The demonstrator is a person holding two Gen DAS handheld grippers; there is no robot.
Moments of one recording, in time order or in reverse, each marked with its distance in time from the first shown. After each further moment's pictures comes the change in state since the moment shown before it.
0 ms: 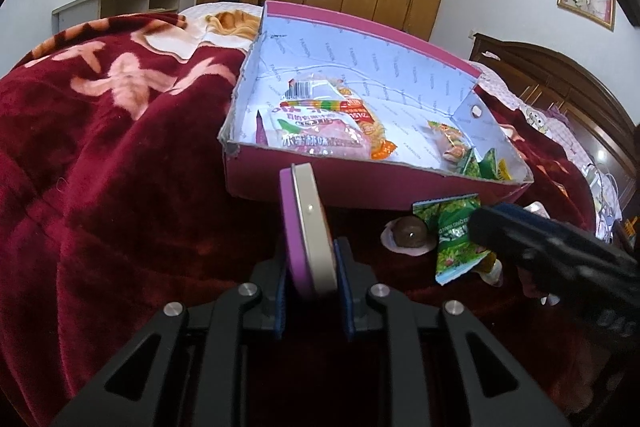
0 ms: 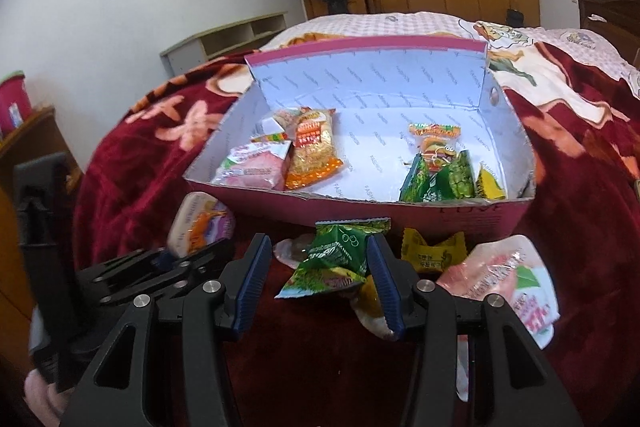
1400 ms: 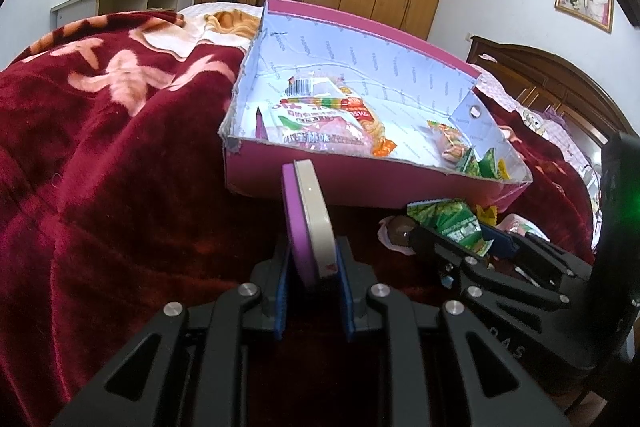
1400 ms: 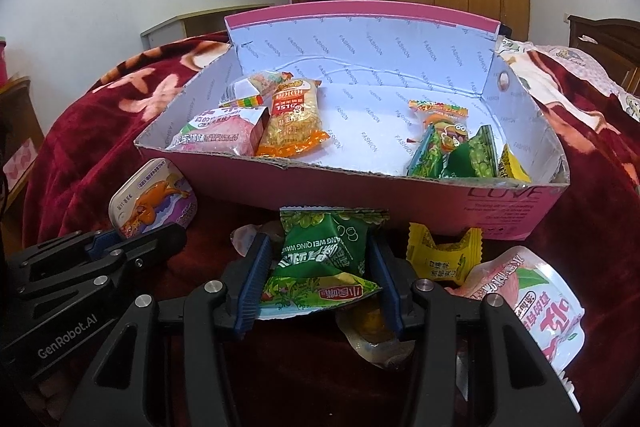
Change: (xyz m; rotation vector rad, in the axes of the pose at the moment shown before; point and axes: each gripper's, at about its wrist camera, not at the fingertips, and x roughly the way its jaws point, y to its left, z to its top) left arm 0.002 0.001 -0.002 -0.003 -0.007 -0.011; right arm 0.036 0.004 -0.015 -0.061 -0.021 -0.110
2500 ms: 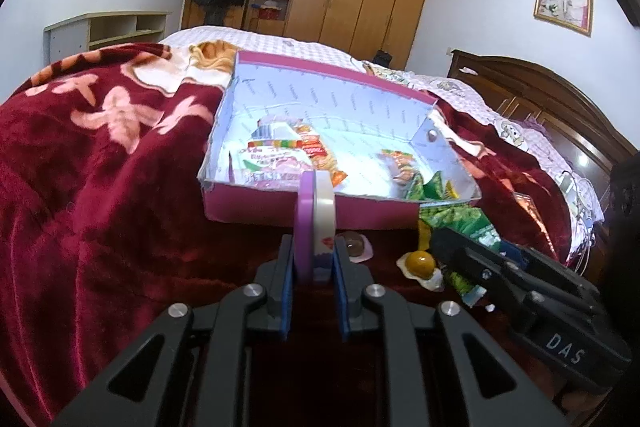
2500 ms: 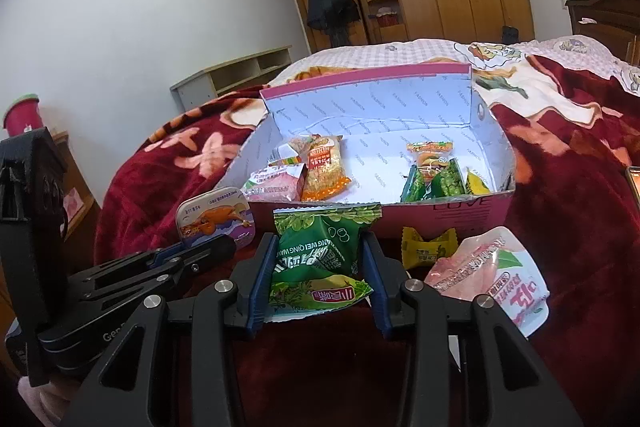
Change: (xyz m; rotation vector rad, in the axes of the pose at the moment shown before) left arm -0.048 -0.025 0.008 0.027 -0.077 -0.055; right arm -0.079 -0.015 0.002 0.113 -0.132 0.162
